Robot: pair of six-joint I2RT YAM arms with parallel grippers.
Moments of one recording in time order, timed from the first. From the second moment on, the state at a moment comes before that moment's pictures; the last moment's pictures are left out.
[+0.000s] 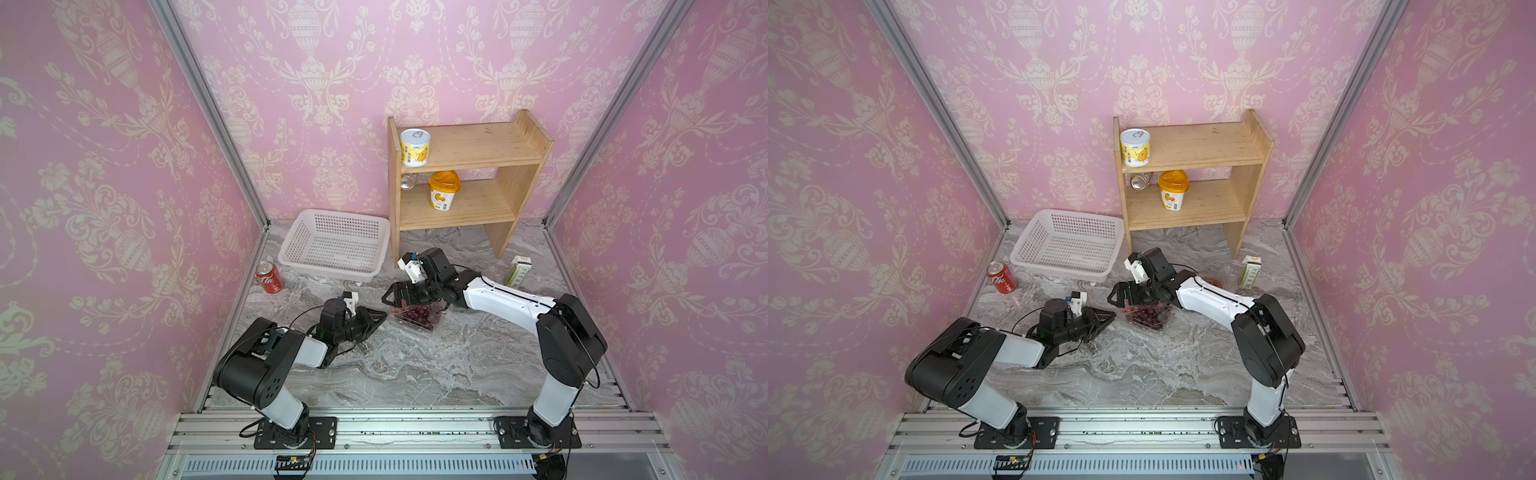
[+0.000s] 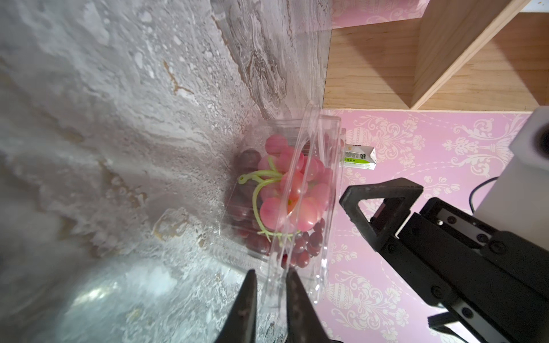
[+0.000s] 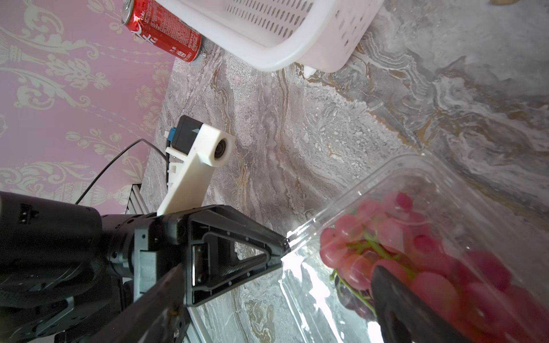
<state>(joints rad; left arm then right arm) -0.37 1.60 0.34 0.82 0.56 -1.27 0.65 1.79 1.26 -0.28 -0.45 0.50</state>
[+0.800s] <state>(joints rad) -0.39 1.64 0.34 0.89 0.56 -1.28 0.65 1.79 1.25 -0.27 -0.45 0.50</state>
